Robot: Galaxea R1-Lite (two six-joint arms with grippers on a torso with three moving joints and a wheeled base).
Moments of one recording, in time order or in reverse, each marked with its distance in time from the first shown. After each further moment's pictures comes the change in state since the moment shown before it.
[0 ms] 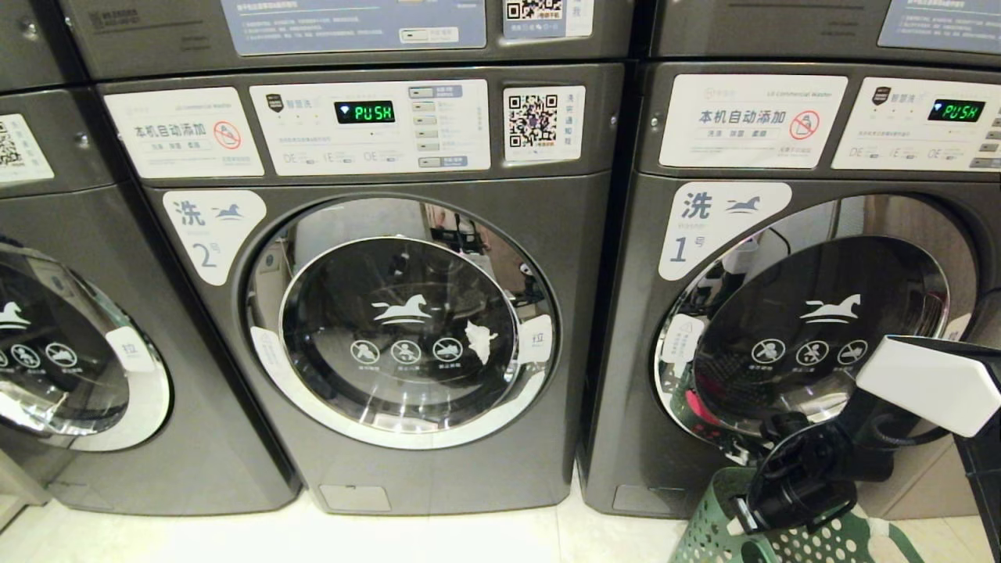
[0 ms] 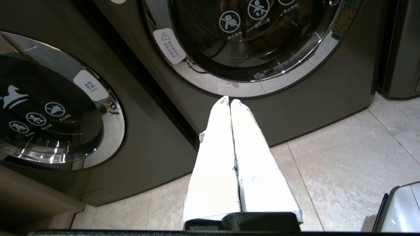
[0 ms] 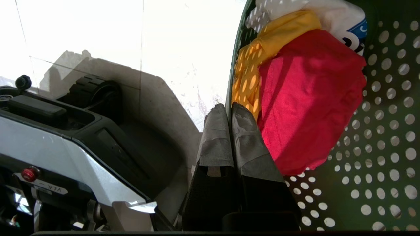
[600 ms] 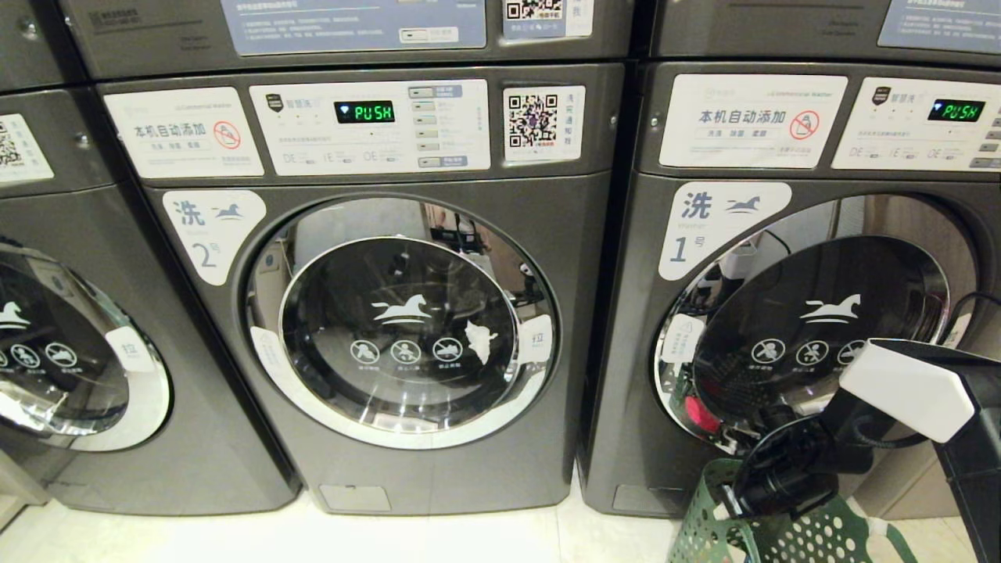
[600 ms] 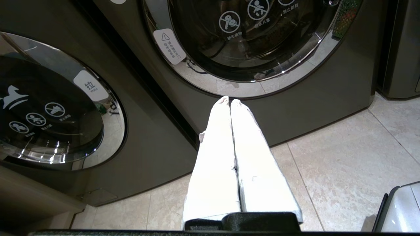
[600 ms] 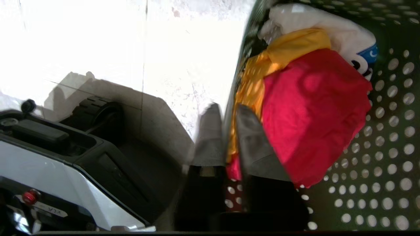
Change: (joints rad) left arm 0.000 0.000 -0.001 0.001 0.000 0.000; right arm 0.014 0.065 -0.121 0.007 0.015 0.030
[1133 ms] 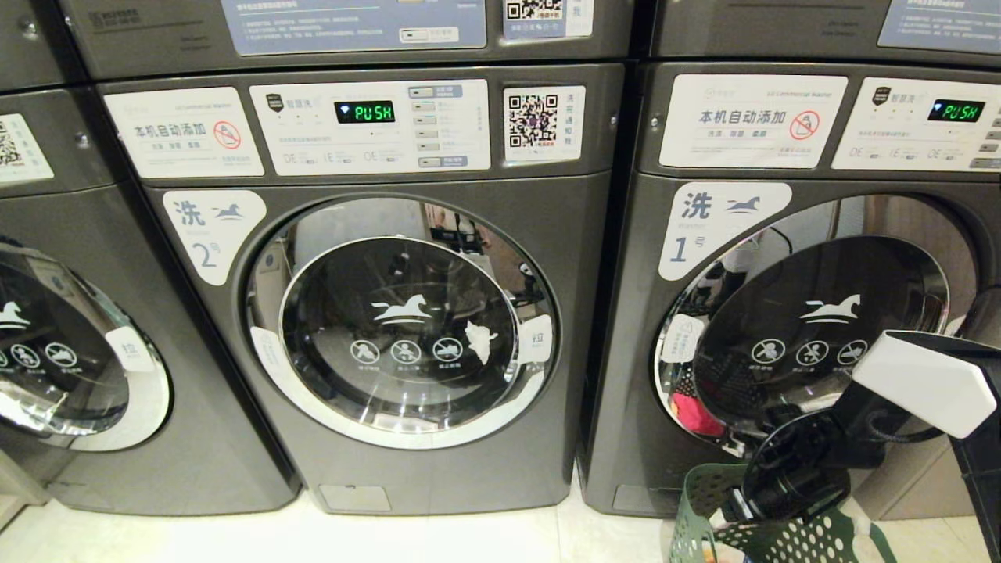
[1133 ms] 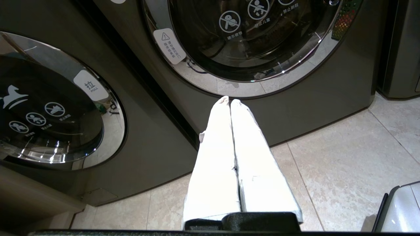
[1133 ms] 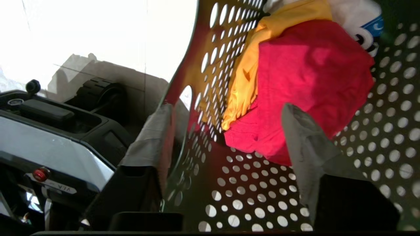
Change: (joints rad) left arm 0.000 0.000 0.000 0.000 0.000 0.000; right arm -0.018 -0.064 0.041 0.085 -0.008 -0.016
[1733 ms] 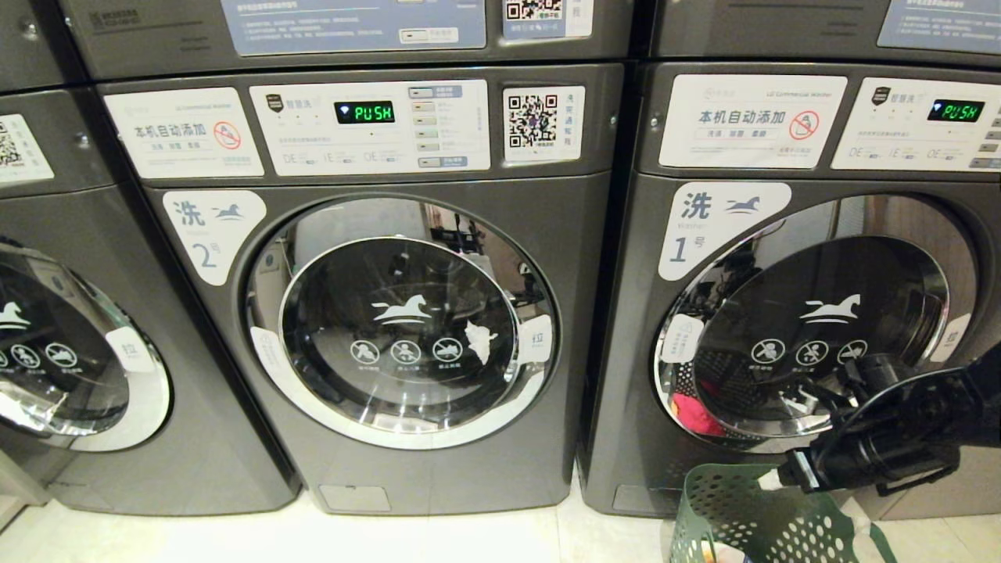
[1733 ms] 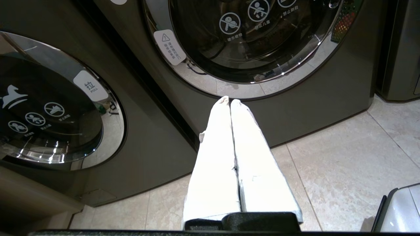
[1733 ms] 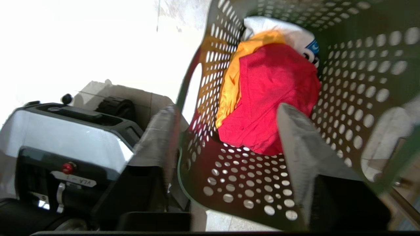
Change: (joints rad) left arm 0.000 0.000 0.000 -0.006 0.000 -0.009; right arm -0.059 -0.510 0.293 0.001 0.000 -0.005
